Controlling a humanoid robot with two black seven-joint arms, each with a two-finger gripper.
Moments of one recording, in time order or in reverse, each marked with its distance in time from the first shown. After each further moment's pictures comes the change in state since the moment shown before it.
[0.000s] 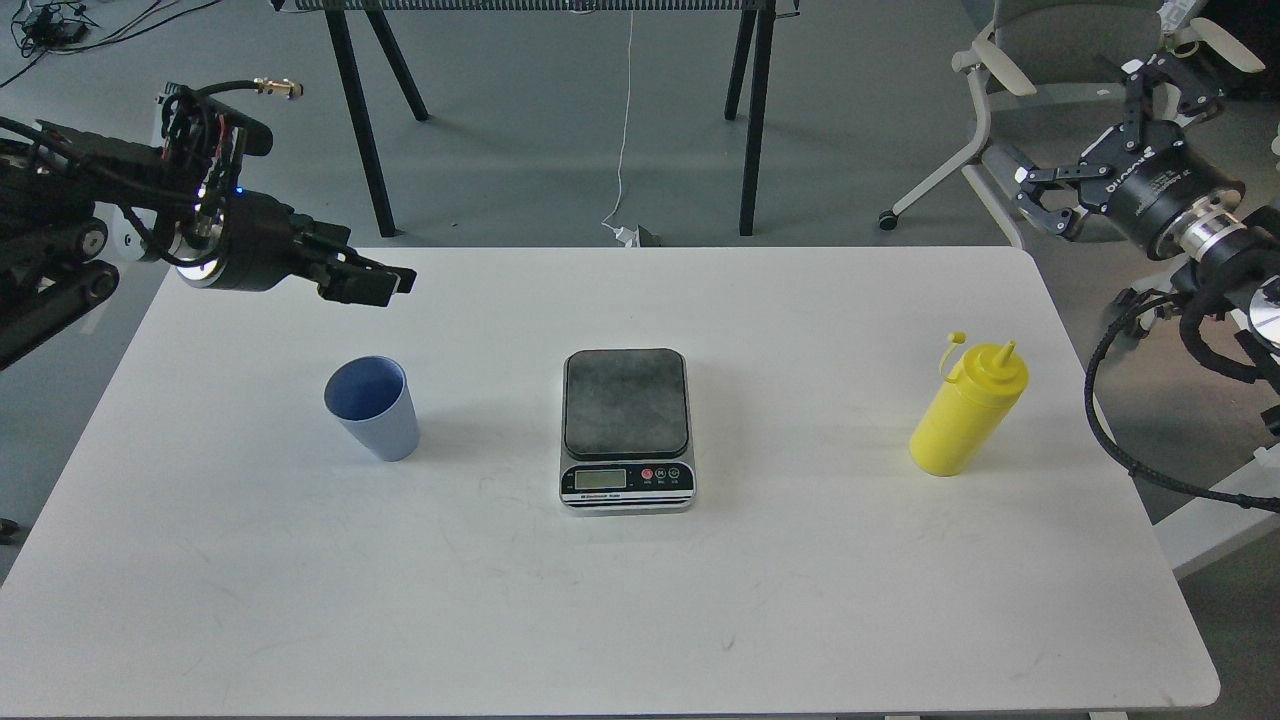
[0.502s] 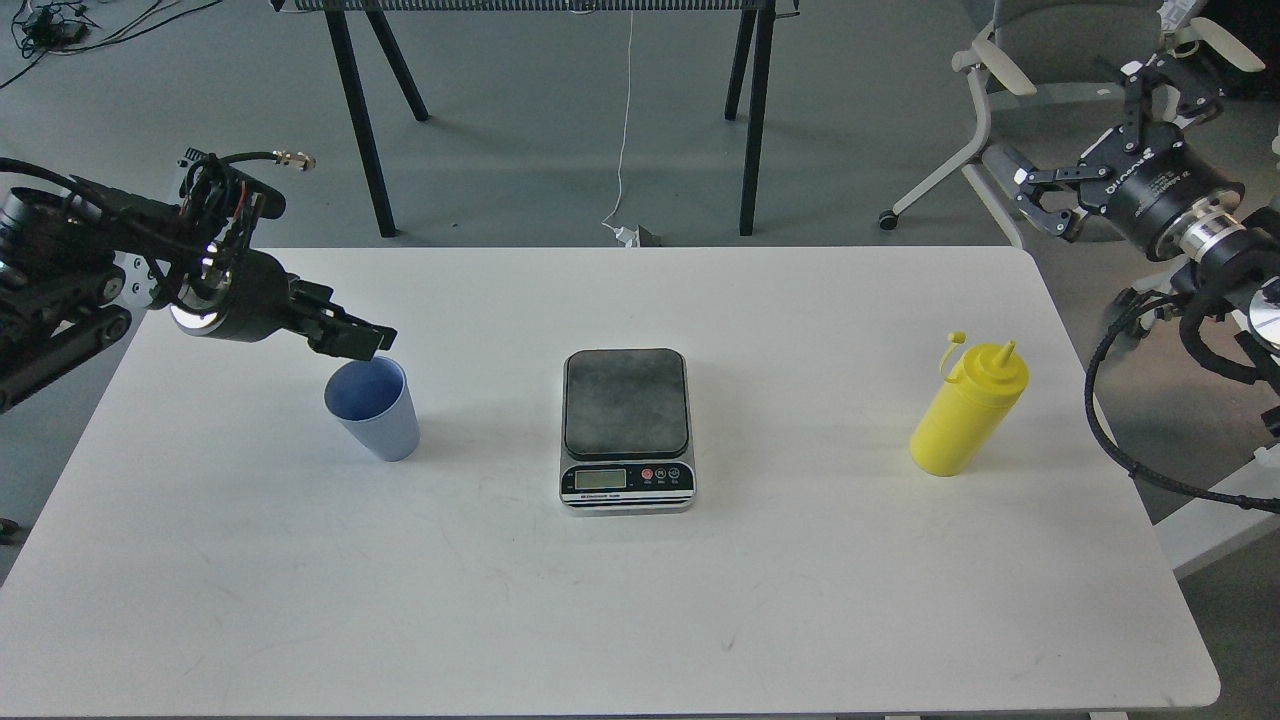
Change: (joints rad) left arm 0.022 -0.046 0.099 0.085 0.000 0.000 0.001; right arm -0.002 -0.002 -0.002 0.002 0.000 0.000 0.000
